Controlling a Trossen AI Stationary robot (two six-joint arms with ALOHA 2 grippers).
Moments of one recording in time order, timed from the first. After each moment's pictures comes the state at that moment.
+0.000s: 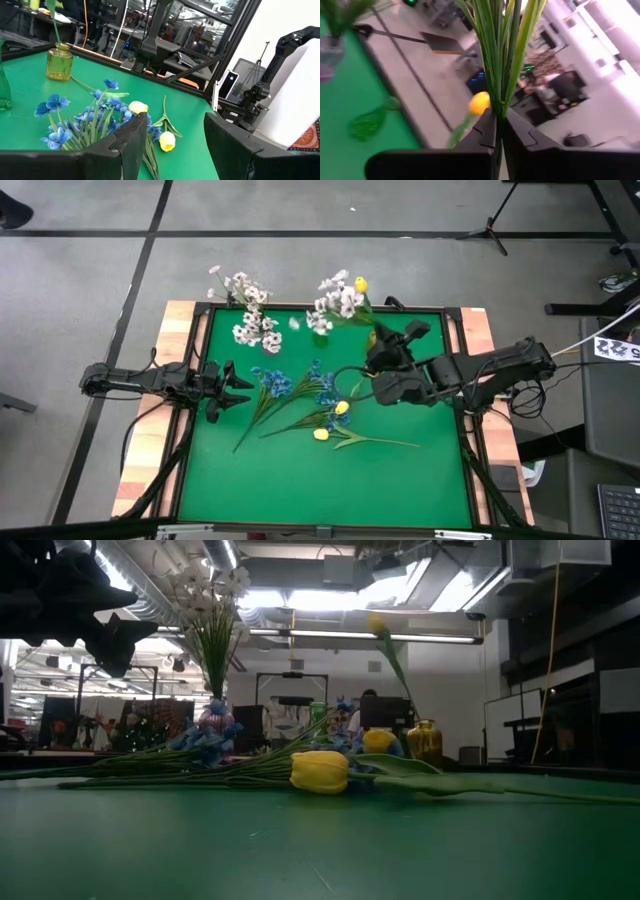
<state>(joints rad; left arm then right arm) -0.08 0.03 0.01 0.01 -0.03 -0.36 0.27 1.50 1.54 -0.85 1.35 0.01</state>
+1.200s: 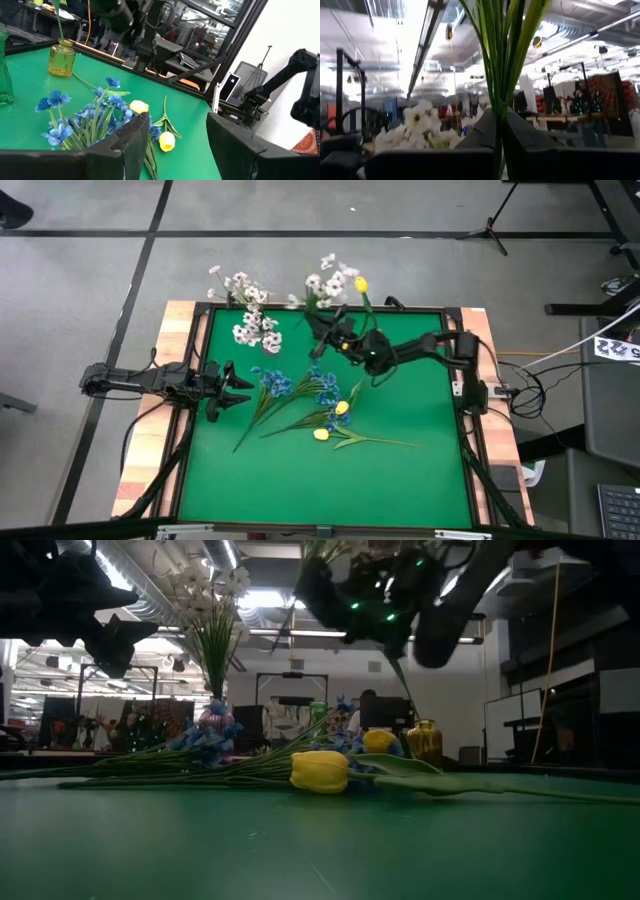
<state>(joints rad) -0.08 0.03 0.01 0.01 -0.03 -0.41 -0.23 2.06 1.12 1.51 0.20 0.01</state>
